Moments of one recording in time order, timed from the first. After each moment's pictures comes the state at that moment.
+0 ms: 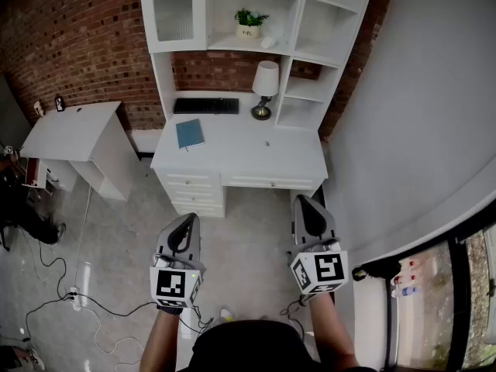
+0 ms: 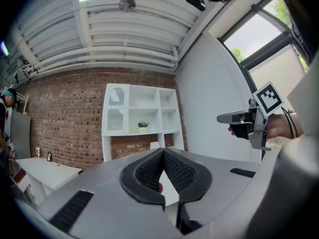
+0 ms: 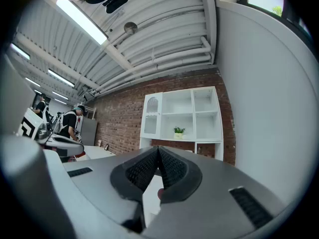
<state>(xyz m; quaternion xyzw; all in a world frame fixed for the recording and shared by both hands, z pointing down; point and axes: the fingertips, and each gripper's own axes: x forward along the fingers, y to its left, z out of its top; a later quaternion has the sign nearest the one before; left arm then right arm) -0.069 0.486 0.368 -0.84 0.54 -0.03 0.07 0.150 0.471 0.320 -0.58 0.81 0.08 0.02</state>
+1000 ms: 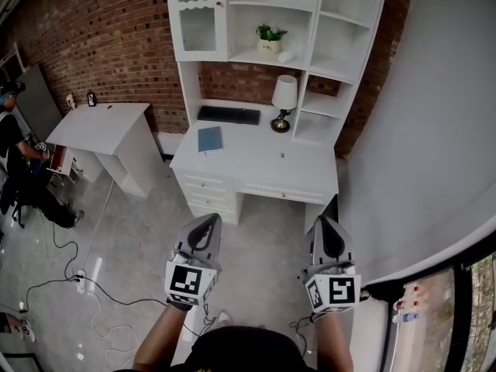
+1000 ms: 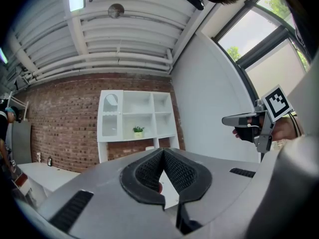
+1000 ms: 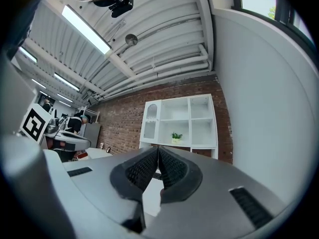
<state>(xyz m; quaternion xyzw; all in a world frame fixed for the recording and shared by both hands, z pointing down) 0.016 0.525 0.340 -0.83 0.54 -0.03 0.08 0.233 0.527 0.305 -0.57 0.81 0.11 0.03</state>
